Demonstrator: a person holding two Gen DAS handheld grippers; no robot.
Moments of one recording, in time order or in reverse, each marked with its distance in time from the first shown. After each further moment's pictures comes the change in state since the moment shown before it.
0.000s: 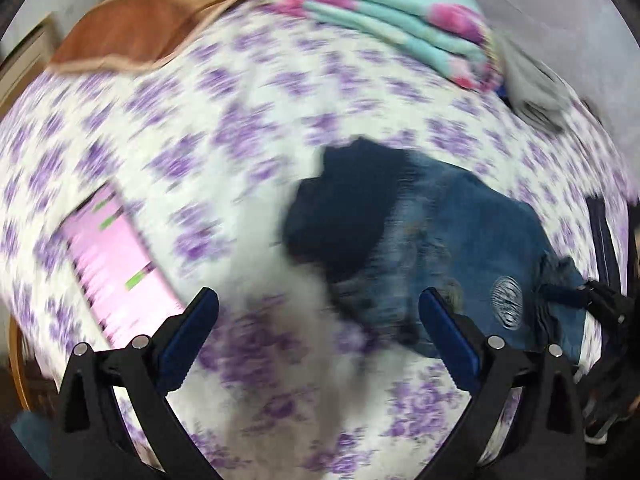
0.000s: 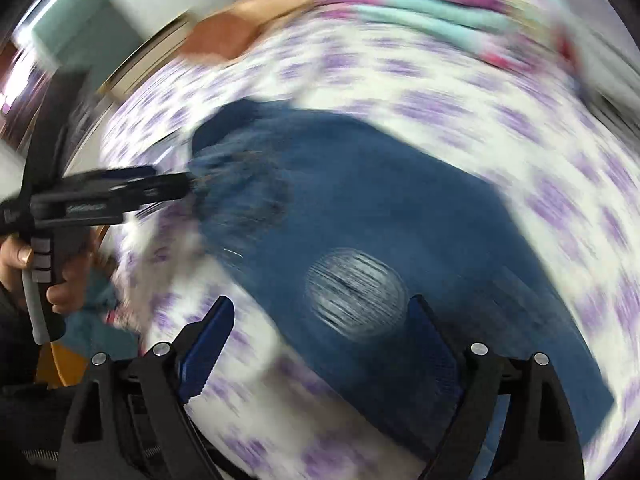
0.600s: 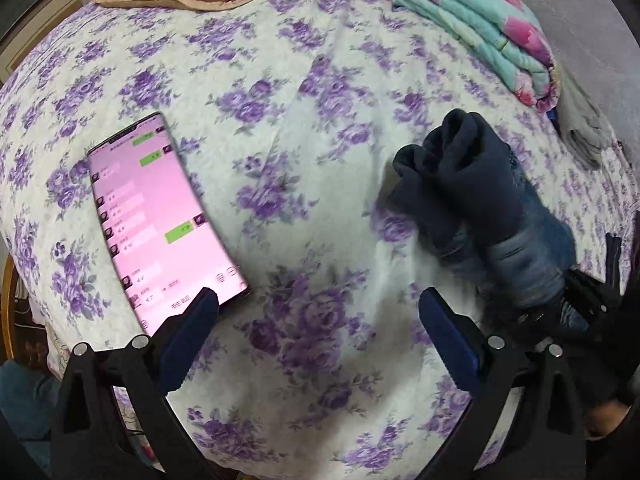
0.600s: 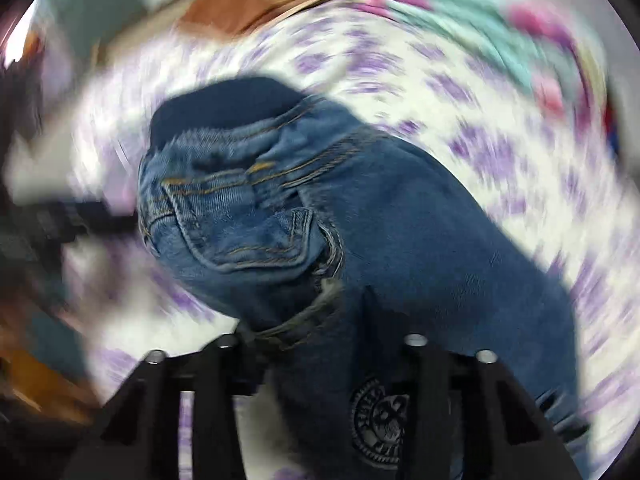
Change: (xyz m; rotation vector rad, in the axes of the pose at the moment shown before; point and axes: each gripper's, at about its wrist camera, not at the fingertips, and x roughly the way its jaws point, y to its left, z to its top) left arm 0.013 0.043 -0.009 -0.136 0.067 0.028; right arm 0.049 -0.012 0.046 0.058 -0.012 -0.024
